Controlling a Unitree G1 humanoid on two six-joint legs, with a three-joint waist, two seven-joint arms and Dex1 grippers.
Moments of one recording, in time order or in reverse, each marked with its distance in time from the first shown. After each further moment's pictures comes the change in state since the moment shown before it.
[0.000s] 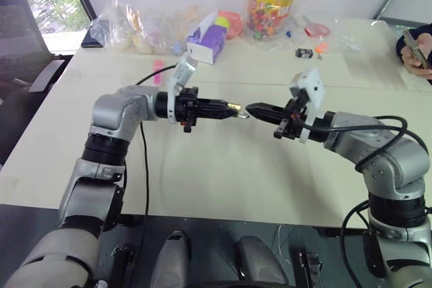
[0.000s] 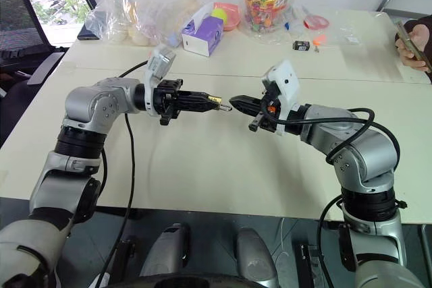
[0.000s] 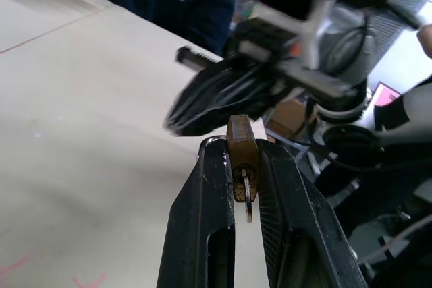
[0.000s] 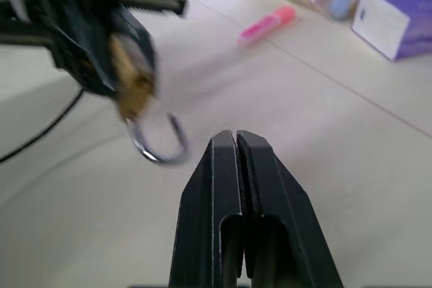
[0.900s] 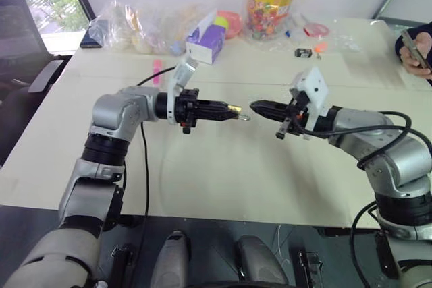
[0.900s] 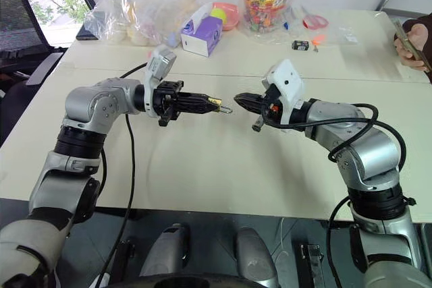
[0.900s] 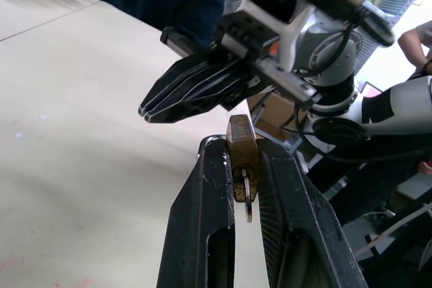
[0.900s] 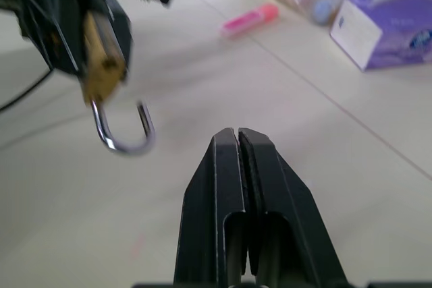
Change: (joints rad) left arm 0.000 0.001 -0.008 0.011 -0.013 0.018 -0.012; right arm -0.031 -0.062 0.060 -0.008 -0.068 -0.113 0.019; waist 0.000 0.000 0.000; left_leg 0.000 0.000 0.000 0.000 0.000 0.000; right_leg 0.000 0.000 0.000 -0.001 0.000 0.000
